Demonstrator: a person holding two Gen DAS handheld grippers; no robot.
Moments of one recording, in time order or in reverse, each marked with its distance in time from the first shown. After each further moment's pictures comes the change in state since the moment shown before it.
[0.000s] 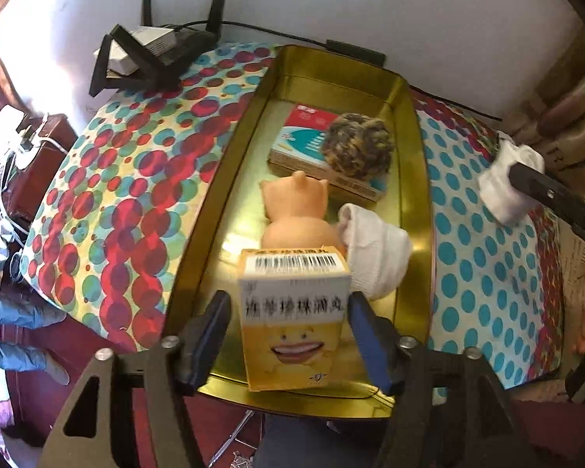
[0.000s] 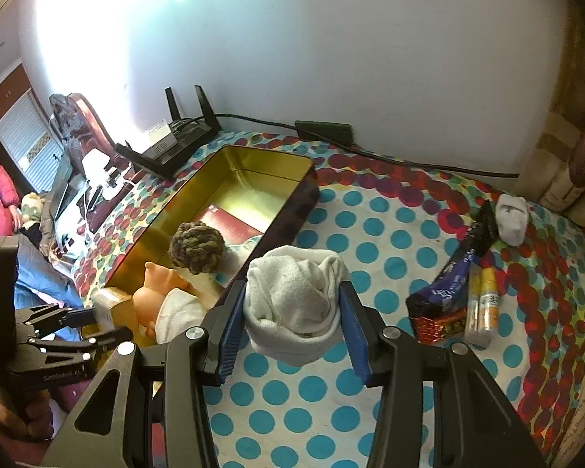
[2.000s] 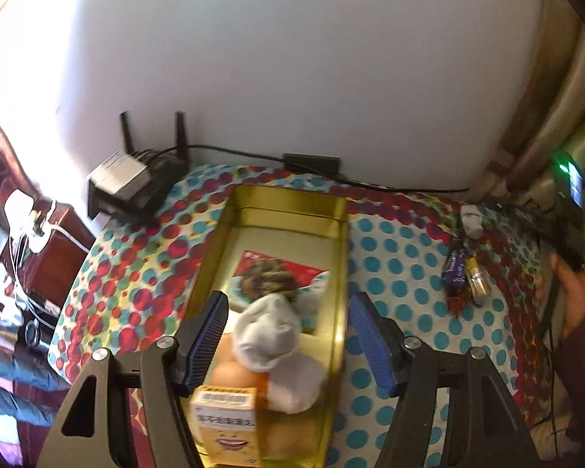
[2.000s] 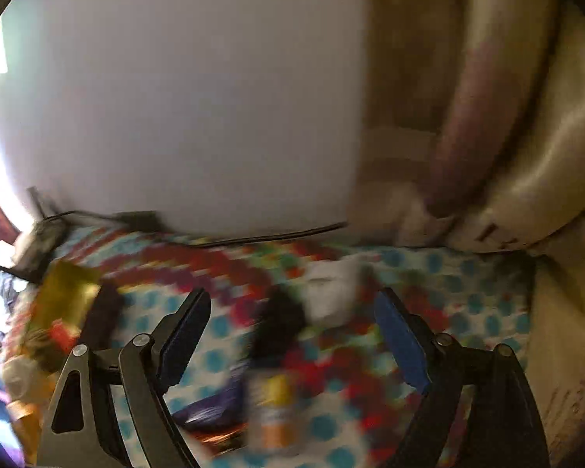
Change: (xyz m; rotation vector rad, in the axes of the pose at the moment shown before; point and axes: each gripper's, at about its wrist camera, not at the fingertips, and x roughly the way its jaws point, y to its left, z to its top) left arm -0.059 -0.088 0.071 0.093 -0.274 0.061; right arm 0.001 -0.190 0.060 0.247 -0.138 -0.331
